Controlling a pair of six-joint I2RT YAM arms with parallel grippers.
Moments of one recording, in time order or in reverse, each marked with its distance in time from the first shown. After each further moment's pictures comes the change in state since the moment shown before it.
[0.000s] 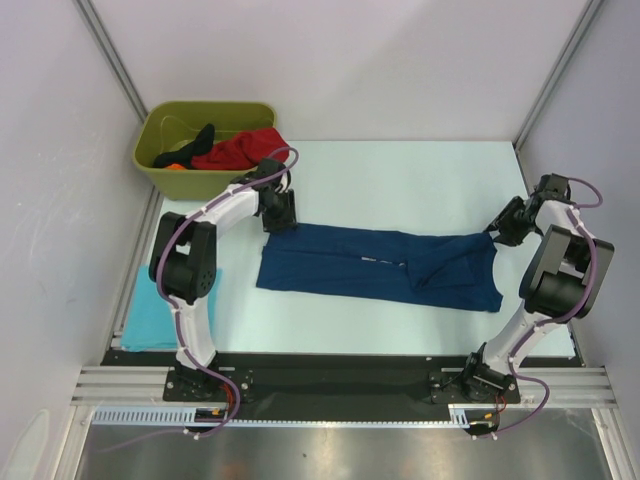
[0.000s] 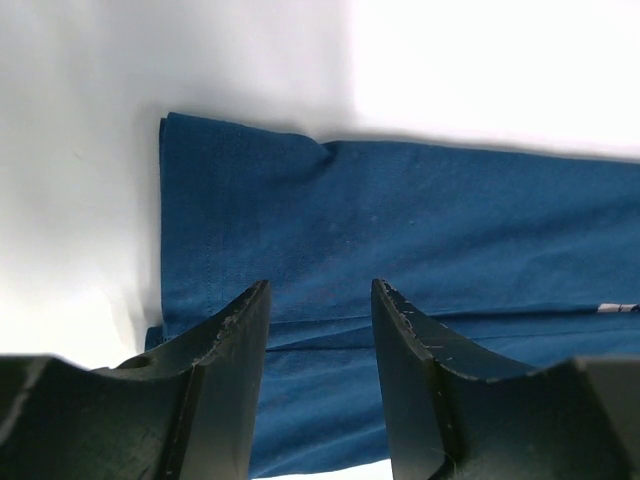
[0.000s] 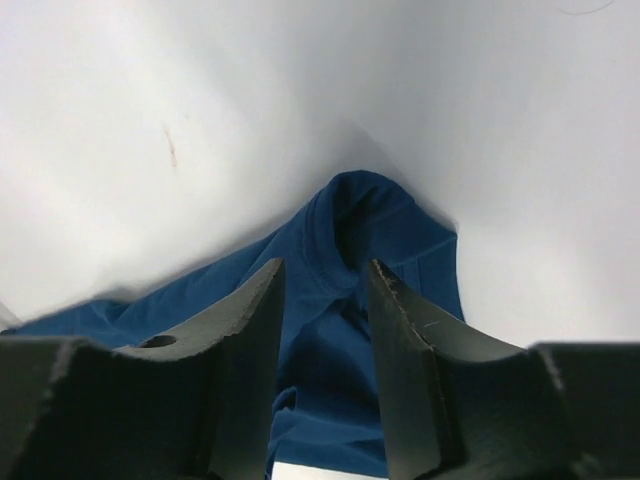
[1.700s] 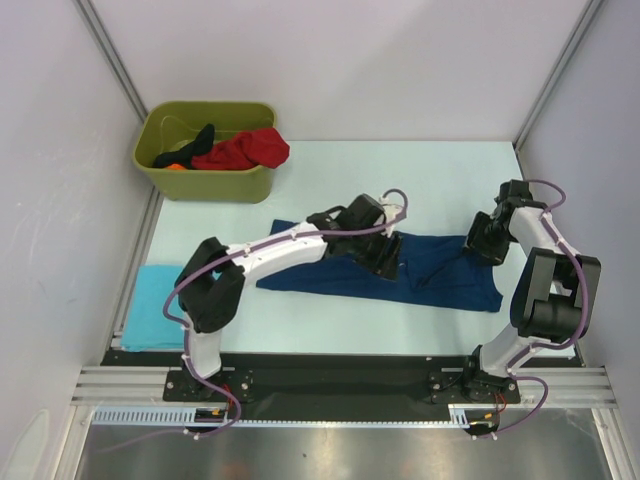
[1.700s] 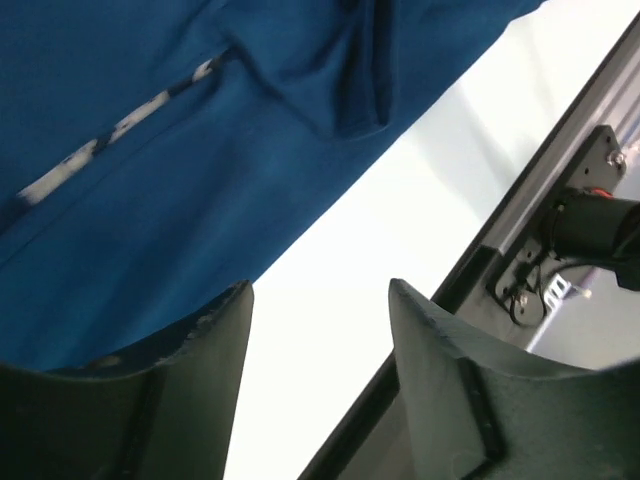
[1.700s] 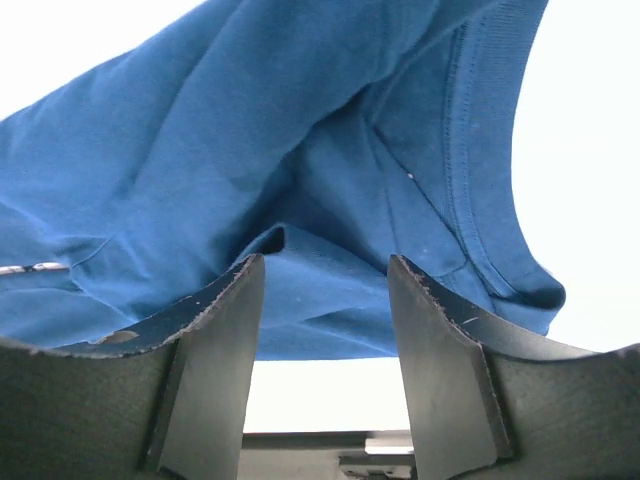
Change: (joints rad) left arm -0.558 -0.067 0.031 0.149 0.272 0.060; right arm 0.212 -0.171 -0.135 -0.208 0.170 -0.120
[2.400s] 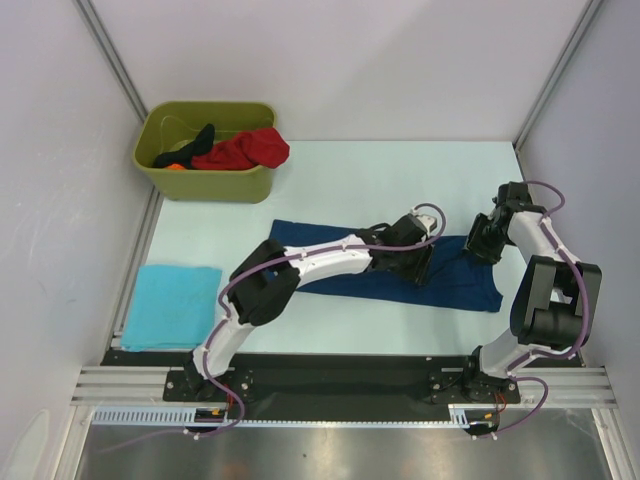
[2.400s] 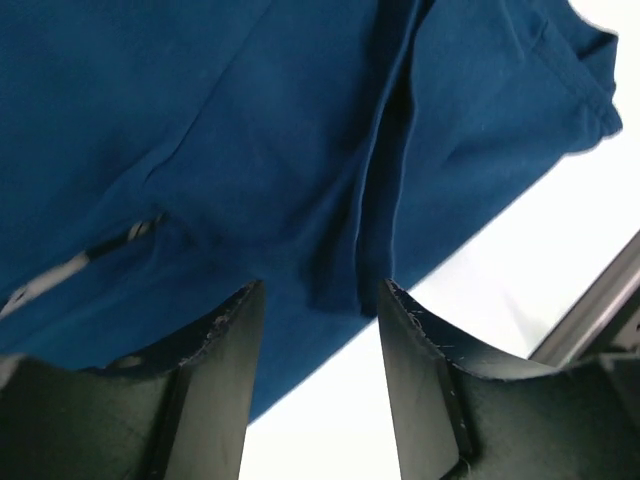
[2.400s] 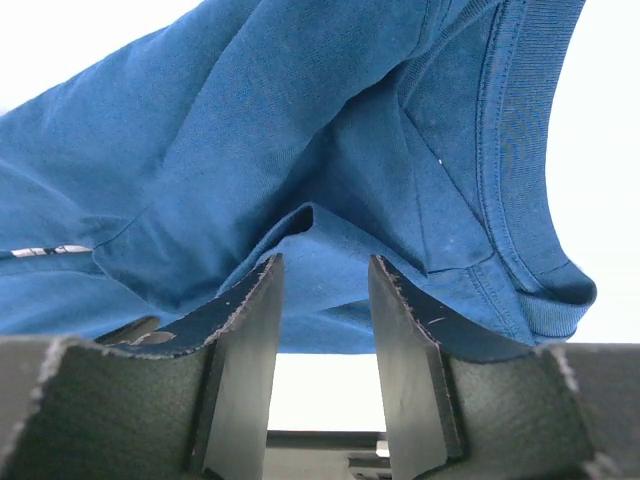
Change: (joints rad) left arm -0.145 0.317 0.254 0.106 -0.246 -0.143; right arm 0.011 -0.051 -0.043 0.024 -0.026 0.022
